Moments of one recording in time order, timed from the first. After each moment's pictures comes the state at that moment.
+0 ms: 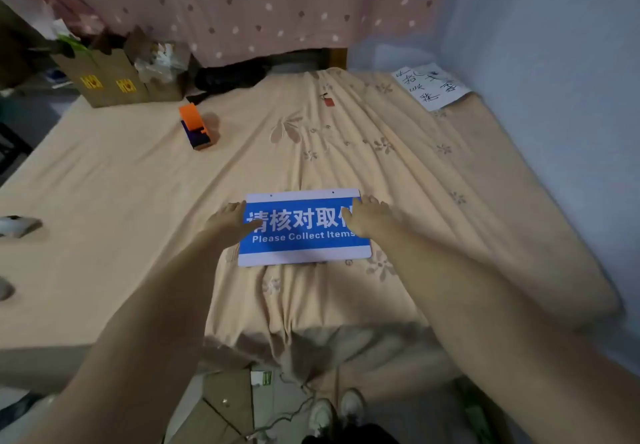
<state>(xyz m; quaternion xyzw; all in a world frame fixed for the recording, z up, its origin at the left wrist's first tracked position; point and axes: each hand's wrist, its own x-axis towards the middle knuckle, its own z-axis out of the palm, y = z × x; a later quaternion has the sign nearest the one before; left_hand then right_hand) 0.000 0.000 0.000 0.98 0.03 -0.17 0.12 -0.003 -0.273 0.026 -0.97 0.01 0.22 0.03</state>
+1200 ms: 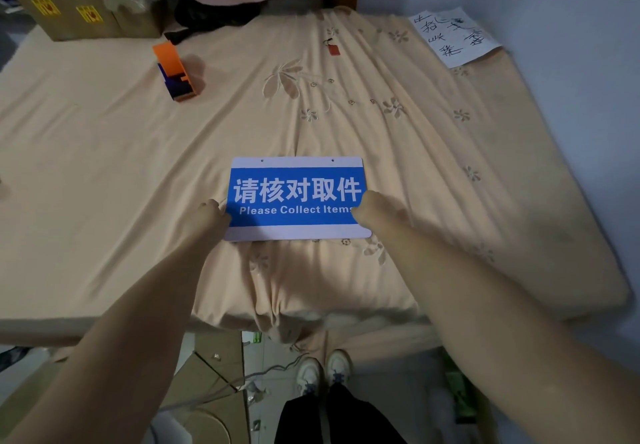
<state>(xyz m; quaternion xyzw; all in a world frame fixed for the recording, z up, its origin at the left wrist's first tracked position) -0.007 0.012 -0.072 0.95 0.21 -0.14 0.19 0.010 -0.284 -0.024 -0.94 0.13 0.25 0.18</state>
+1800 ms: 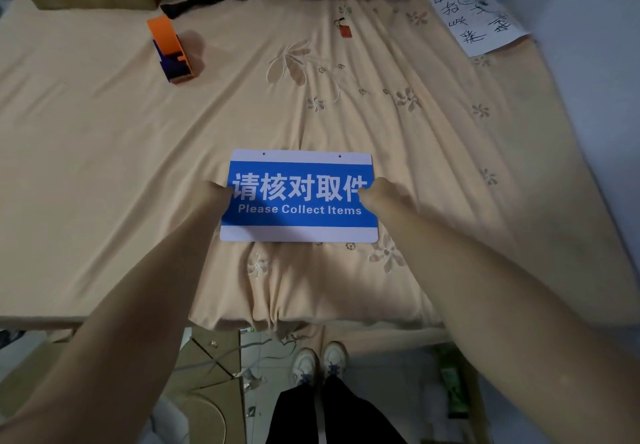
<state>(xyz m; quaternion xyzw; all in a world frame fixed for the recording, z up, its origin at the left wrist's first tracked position) 0.042 -0.003 -0.068 0.82 0.35 -0.14 0.42 0.056 -0.287 -0.053 -0.89 0.26 0.24 0.30</state>
